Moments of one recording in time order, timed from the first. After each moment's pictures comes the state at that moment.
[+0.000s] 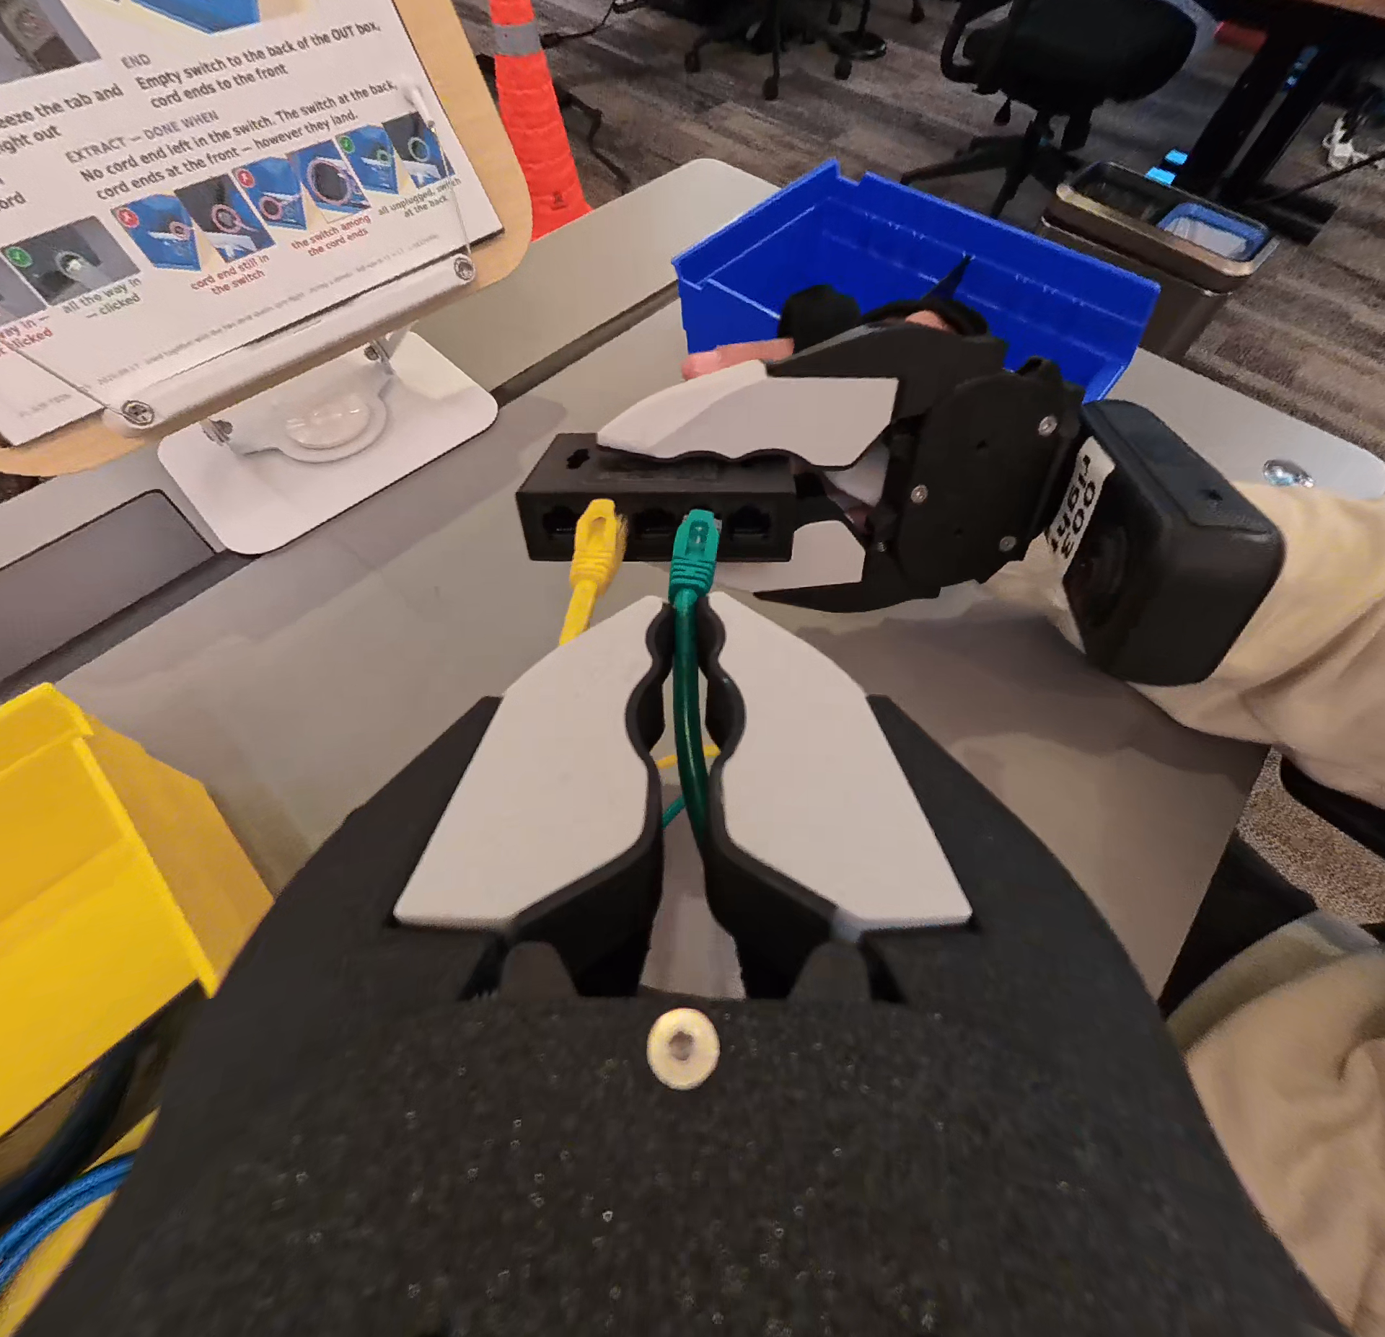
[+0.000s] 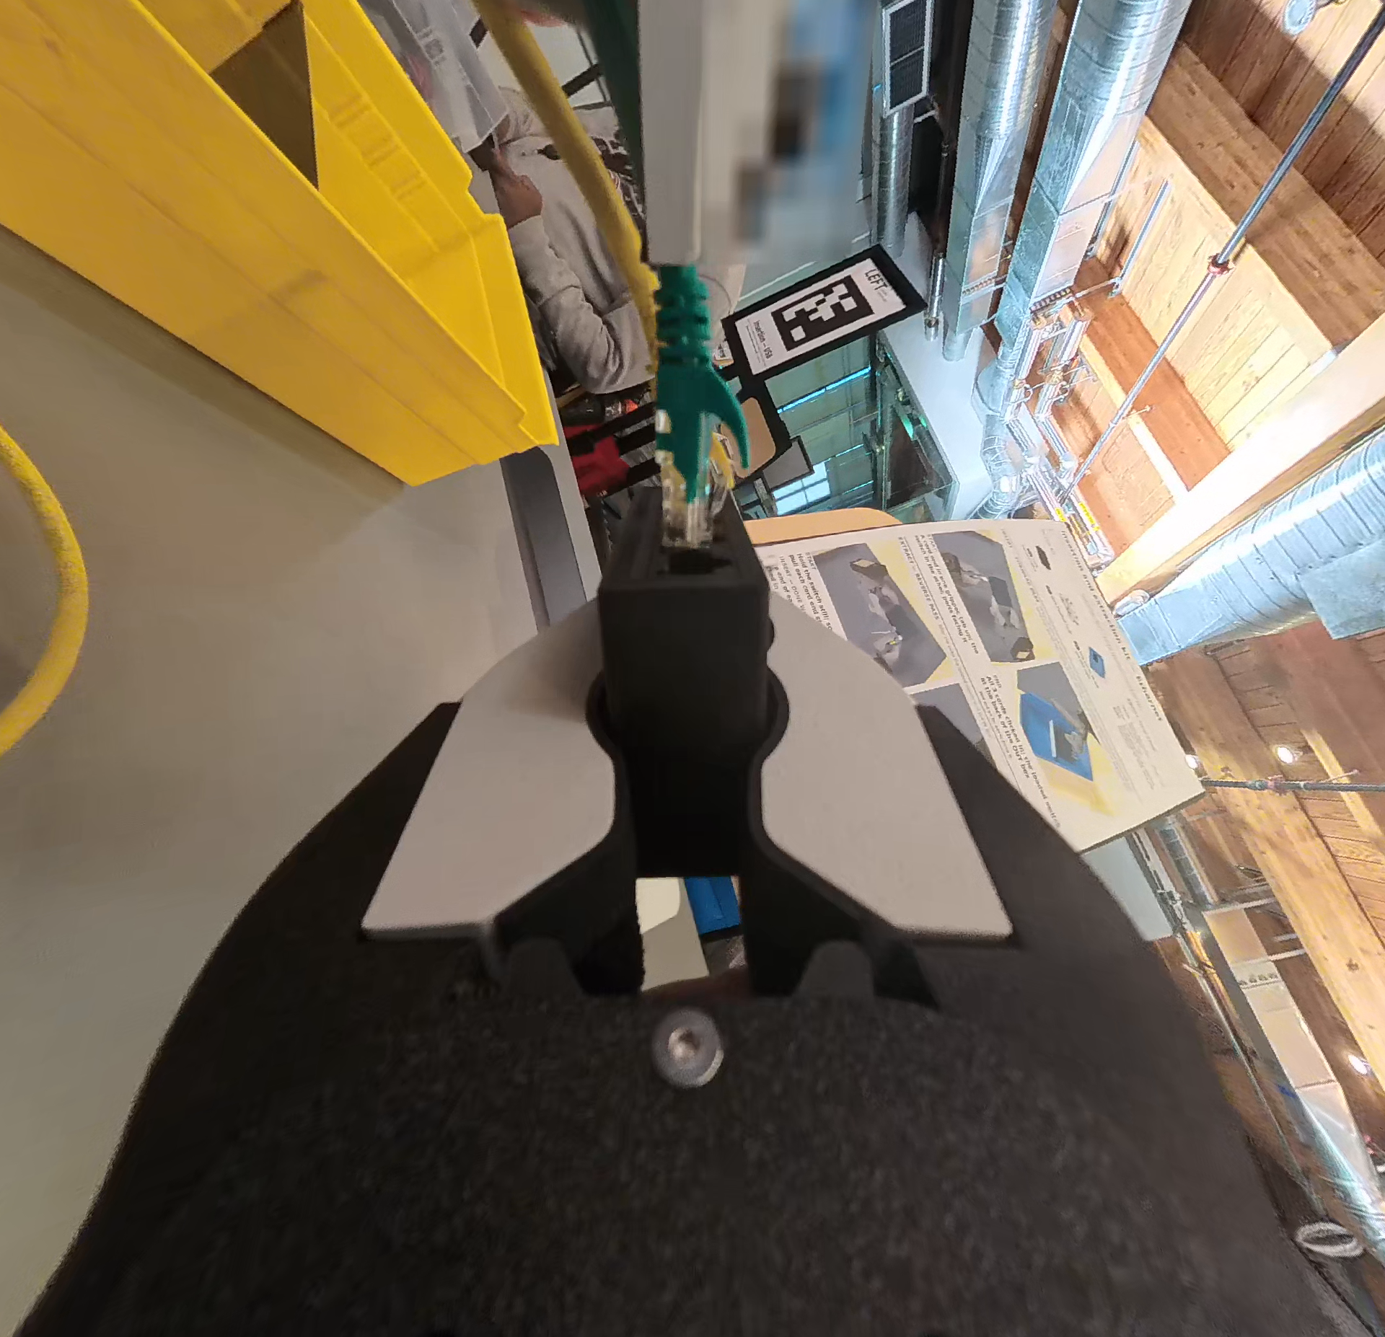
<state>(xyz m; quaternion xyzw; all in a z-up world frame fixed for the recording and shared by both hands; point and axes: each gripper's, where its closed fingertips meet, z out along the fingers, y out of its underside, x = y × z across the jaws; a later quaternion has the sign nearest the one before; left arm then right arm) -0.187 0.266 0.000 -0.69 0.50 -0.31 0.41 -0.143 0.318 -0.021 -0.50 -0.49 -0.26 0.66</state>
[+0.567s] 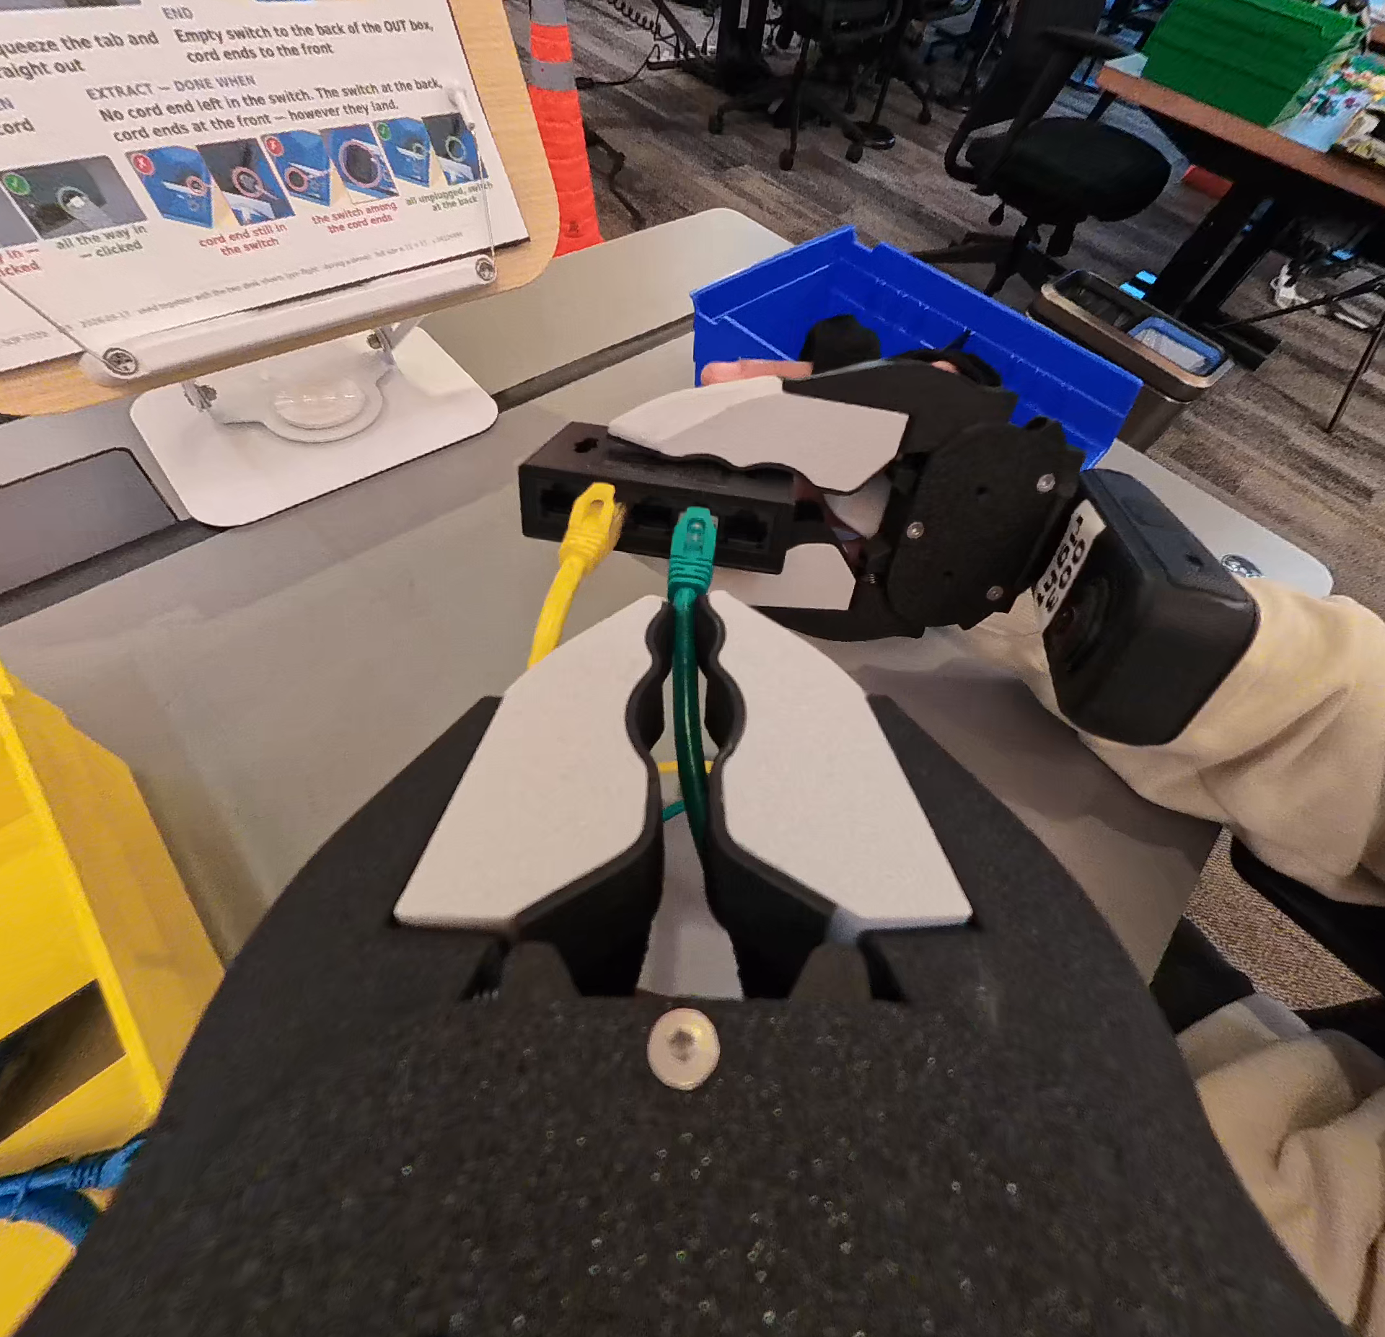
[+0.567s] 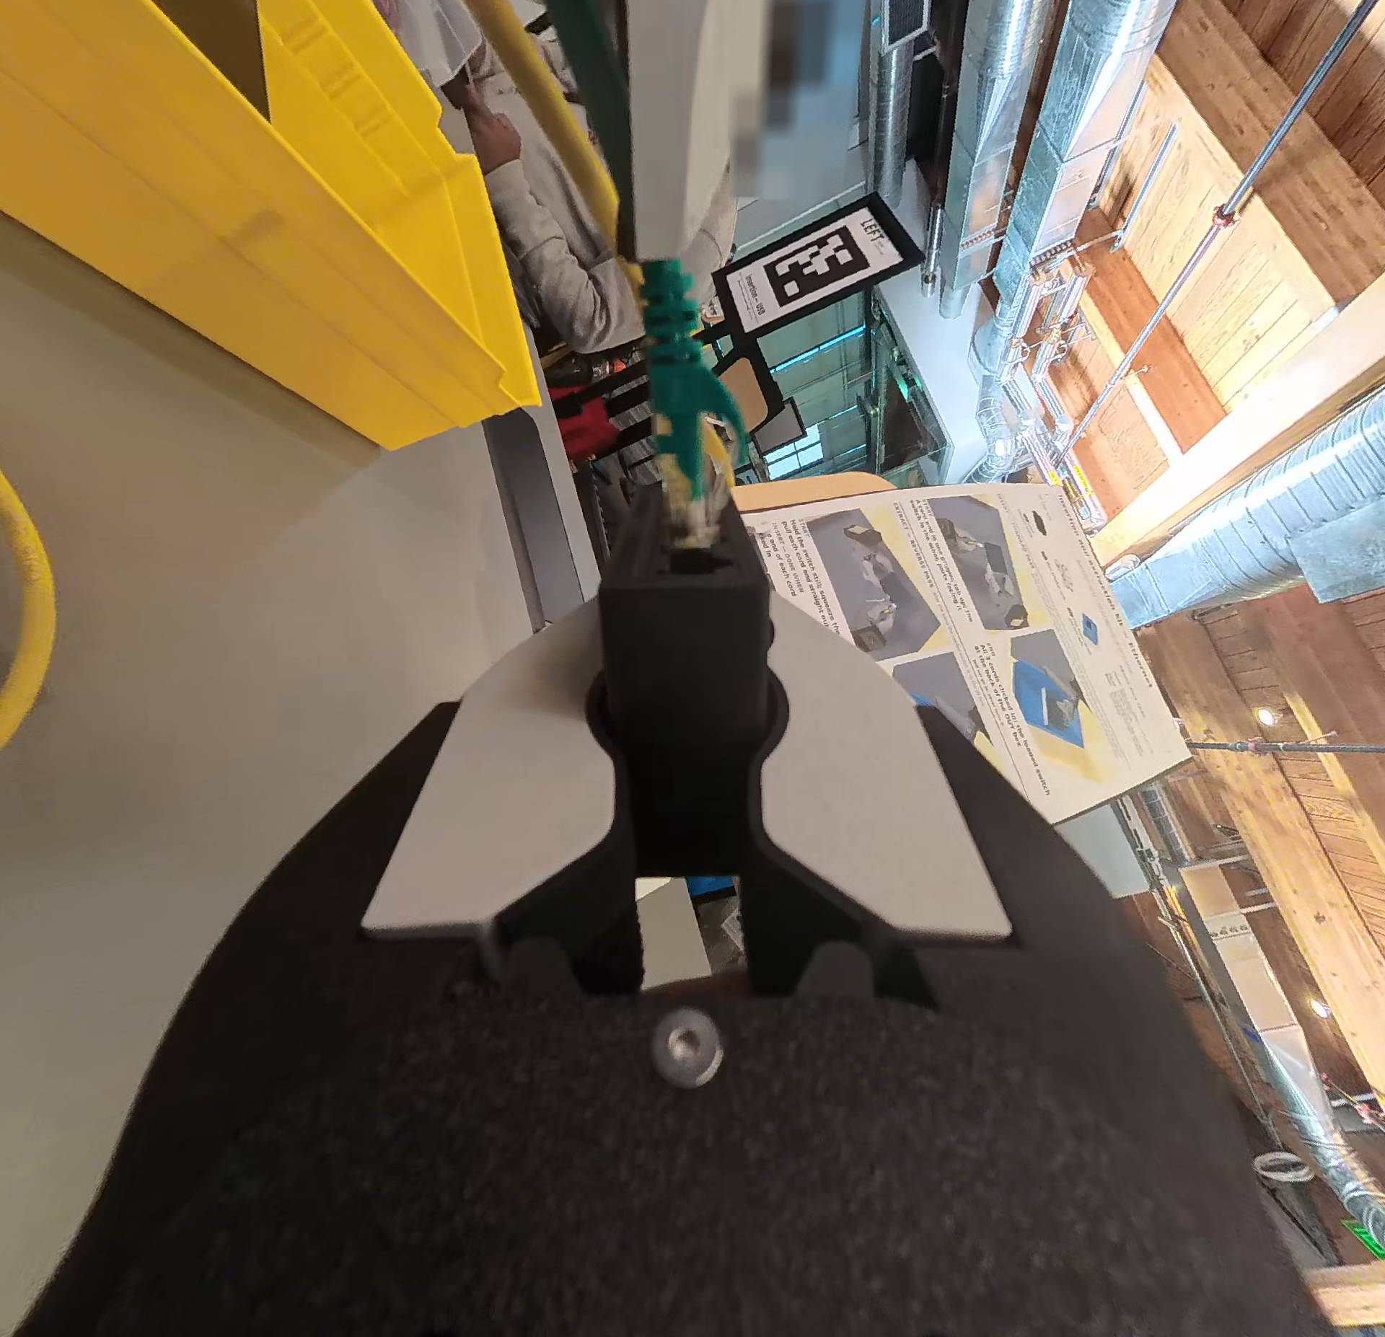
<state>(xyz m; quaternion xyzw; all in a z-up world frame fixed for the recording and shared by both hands) -0.182 0.272 -0.002 -0.71 0.45 -0.35 0.41 -0.135 0.325 -0.022 -0.52 -0.48 -0.28 0.65</state>
